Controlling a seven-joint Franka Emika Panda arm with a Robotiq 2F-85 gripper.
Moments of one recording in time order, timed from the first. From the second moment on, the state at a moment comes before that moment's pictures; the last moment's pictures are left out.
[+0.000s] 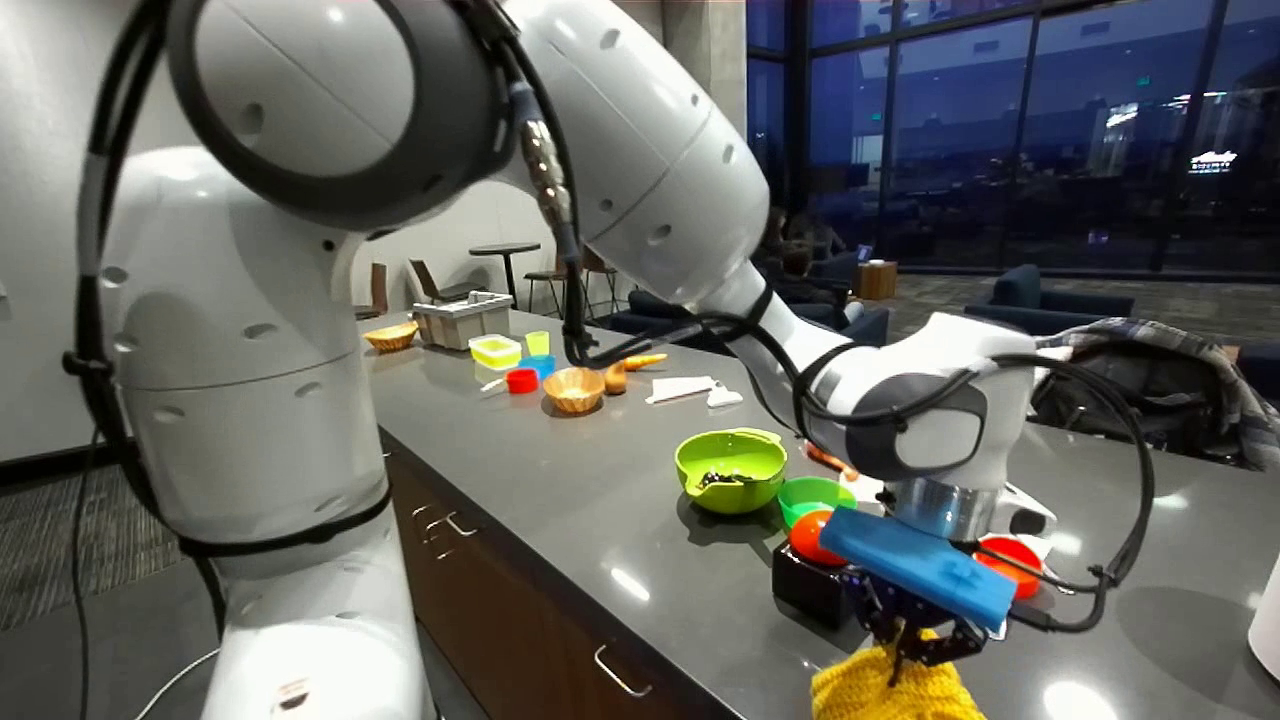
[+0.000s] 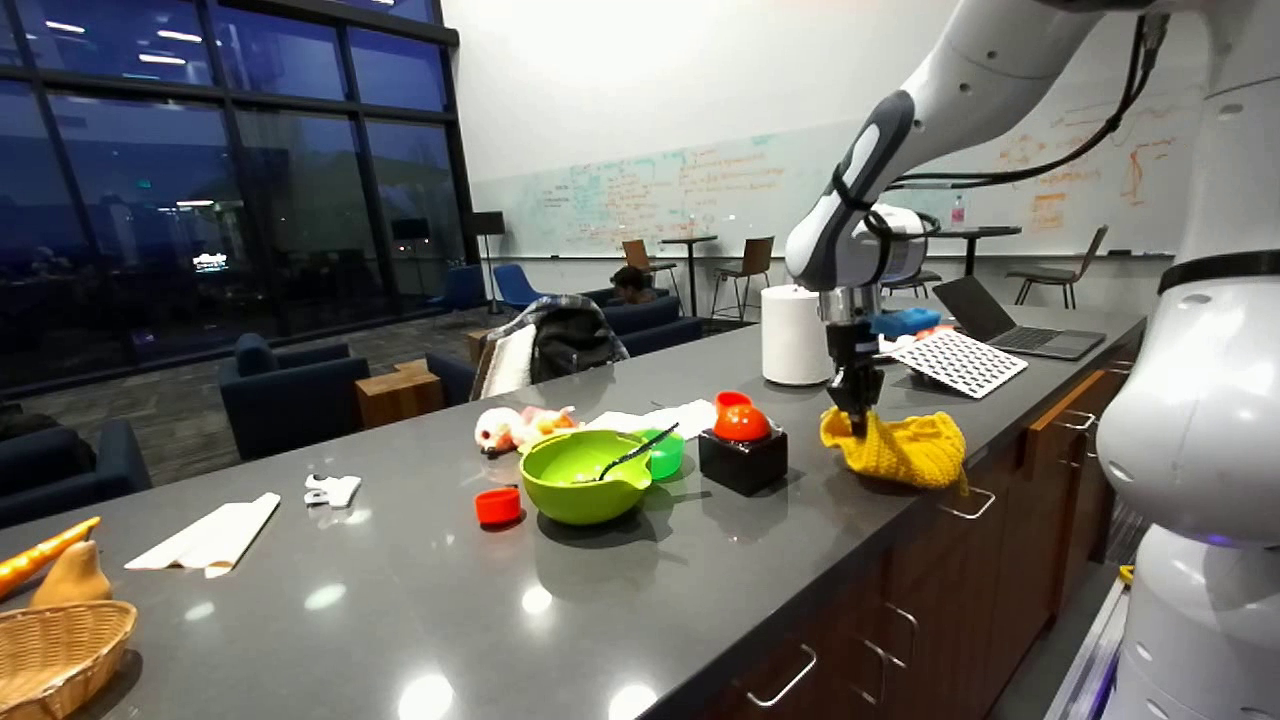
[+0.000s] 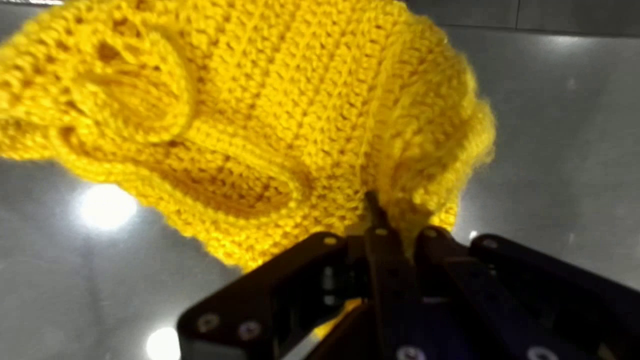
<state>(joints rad) -0.29 0.02 -0.24 -2.34 -0.03 2.21 -0.50</state>
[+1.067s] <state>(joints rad) -0.05 -0.48 -0.05 -2.15 -0.15 1.48 -0.30</state>
